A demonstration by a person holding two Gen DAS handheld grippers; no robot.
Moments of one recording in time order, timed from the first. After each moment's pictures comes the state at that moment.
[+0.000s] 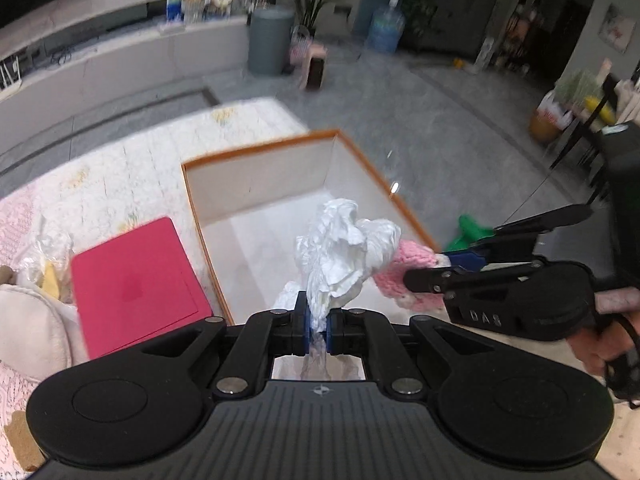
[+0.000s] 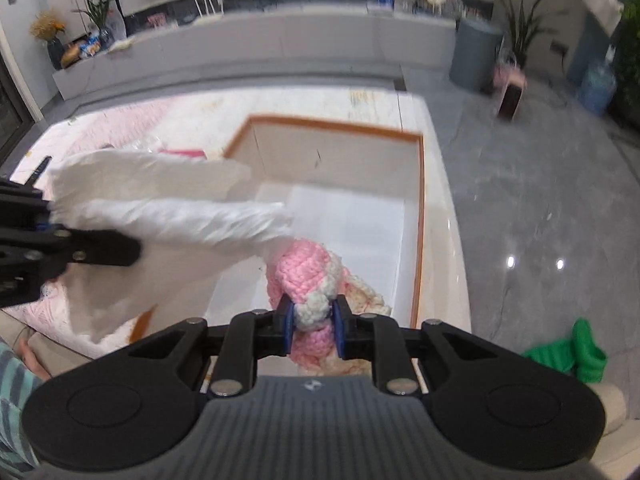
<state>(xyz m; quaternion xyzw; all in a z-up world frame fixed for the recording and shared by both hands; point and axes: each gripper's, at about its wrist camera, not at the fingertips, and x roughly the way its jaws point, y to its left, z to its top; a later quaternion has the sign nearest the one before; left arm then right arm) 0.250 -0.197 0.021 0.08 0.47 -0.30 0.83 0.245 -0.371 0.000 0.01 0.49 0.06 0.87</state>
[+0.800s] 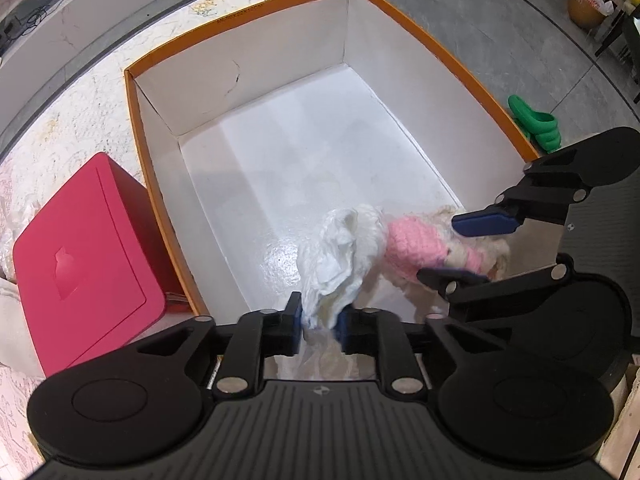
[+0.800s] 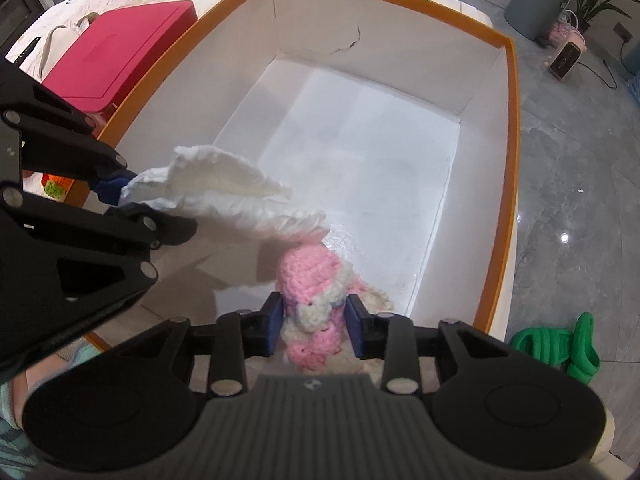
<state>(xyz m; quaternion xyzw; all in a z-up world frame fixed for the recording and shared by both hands) 0.281 -0.253 -0.054 0.20 0.58 -0.26 0.75 0.298 -0.355 -0.086 -0.07 0.60 0.11 0.79</state>
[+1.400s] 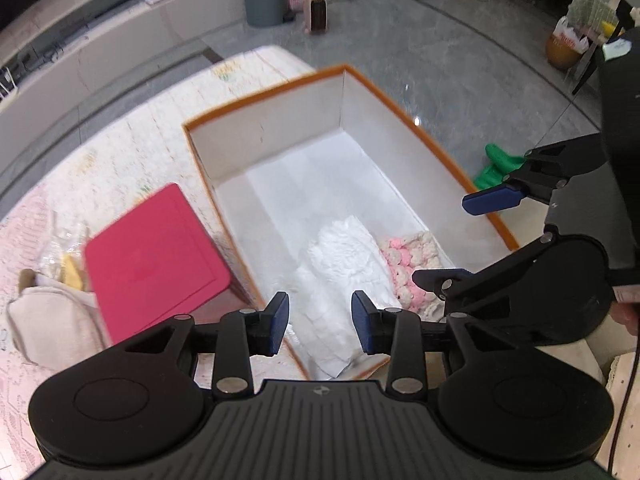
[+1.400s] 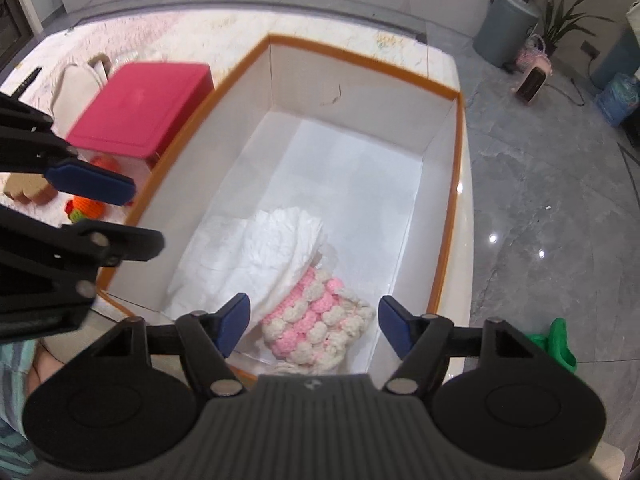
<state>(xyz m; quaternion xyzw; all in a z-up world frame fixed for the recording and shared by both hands) 0.243 -0.211 0.023 0.17 0.50 -0.28 0.80 0.272 -0.342 -0.028 -0.07 0.55 0.07 0.83</state>
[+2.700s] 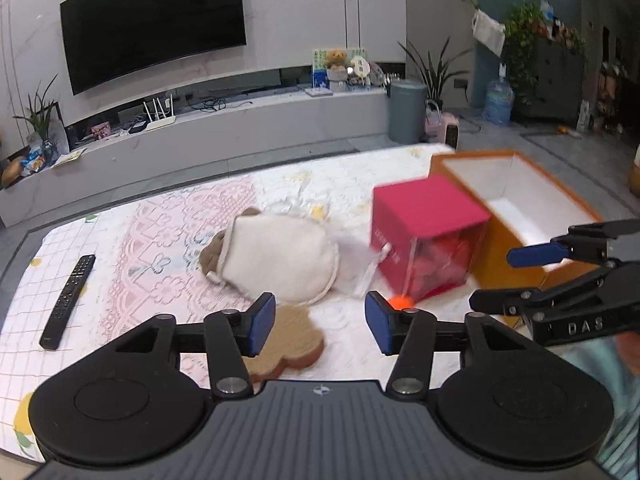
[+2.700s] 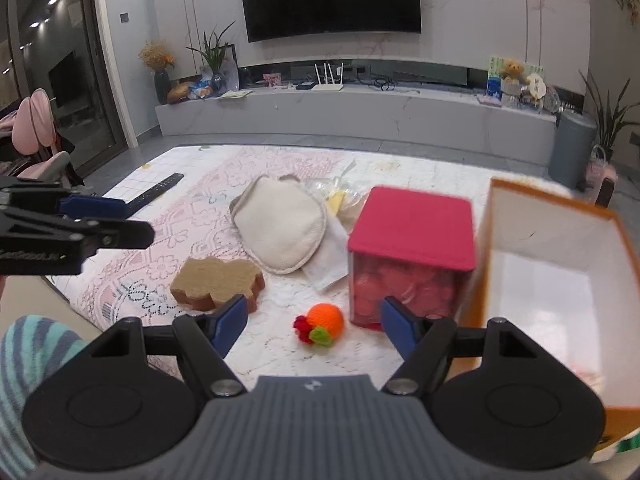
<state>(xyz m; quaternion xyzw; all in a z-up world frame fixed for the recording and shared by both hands) 0.160 0.038 0.024 0.09 0.33 -0.14 0.93 0.186 -0.145 -0.026 0.01 0.34 0.19 0.92</state>
